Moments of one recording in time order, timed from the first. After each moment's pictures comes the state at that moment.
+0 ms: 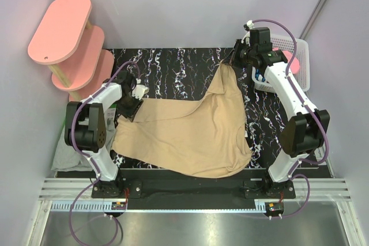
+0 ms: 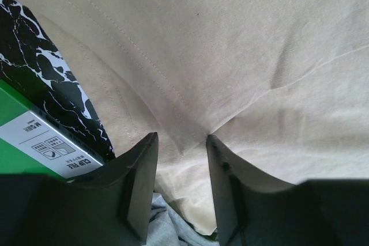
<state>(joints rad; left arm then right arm) -0.08 1.76 1.18 -0.81 0.06 0.43 0.22 1.73 1.69 -0.56 -0.30 0.48</state>
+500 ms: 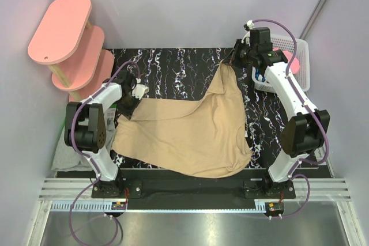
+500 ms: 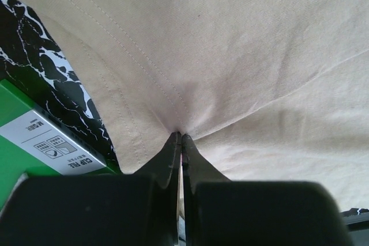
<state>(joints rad) -0.08 1.76 1.18 -0.81 0.05 0.42 0.22 1.73 1.69 -0.56 -0.30 0.48</state>
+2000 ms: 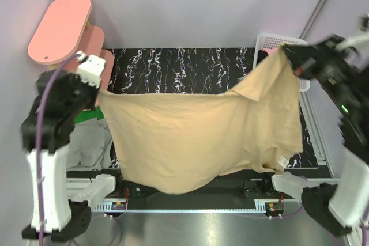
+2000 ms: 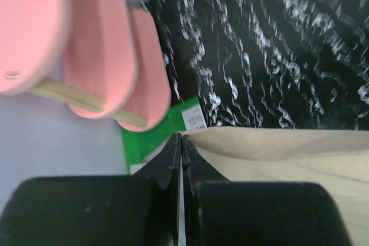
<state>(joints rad) -0.08 0.95 1.69 -1.18 0.03 0.40 0.22 1.12 2.19 -0.99 -0.09 0.50</state>
